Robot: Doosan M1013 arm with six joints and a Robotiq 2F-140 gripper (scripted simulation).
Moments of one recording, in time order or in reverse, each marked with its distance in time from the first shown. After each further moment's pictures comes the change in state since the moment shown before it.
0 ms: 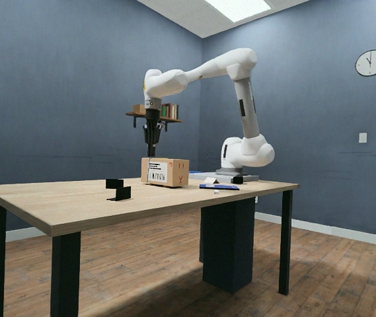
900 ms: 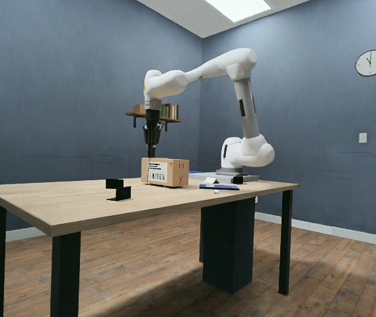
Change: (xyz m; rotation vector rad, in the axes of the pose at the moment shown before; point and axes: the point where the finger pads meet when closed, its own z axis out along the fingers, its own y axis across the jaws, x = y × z) arm 0.000 0.000 0.004 0.000 0.000 0.000
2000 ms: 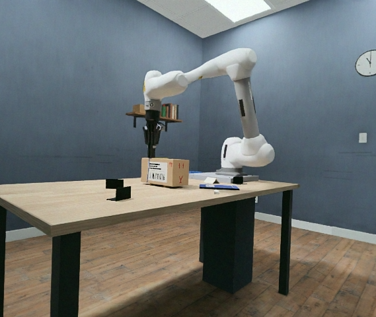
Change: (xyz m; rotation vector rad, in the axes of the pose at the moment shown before) arm 0.000 0.000 0.003 0.000 0.000 0.000
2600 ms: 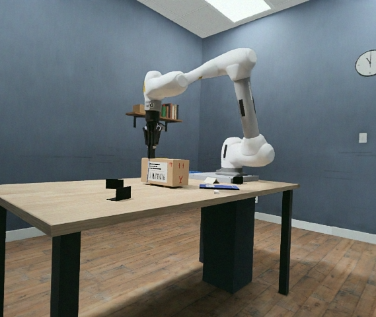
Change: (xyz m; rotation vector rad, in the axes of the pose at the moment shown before) arm 0.000 0.000 0.002 0.000 0.000 0.000
